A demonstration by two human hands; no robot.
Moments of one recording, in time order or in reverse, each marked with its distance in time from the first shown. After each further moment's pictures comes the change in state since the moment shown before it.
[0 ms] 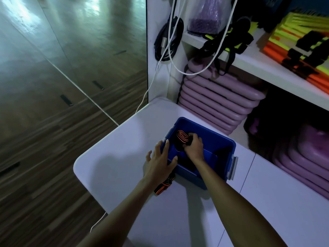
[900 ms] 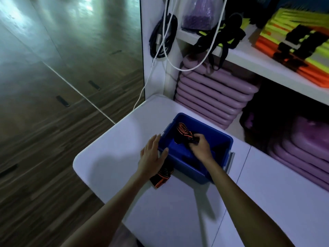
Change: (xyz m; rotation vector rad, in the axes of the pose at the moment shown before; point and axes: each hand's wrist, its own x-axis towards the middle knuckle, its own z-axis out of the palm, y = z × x) left_hand -0.007 -0.020 -0.009 -0.275 0.080 0.030; right_hand -0.019 0.028 -0.024 0.083 -0.001 0.022
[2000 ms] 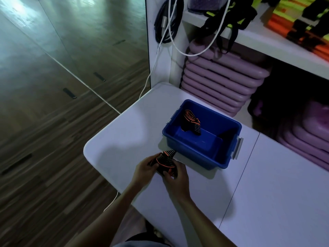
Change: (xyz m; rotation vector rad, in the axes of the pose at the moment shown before) left_hand -0.077 -0.062 0.010 -0.620 -0.087 -0.321; right_hand -0.163 0.037 0.102 0.287 -0.090 -0.037
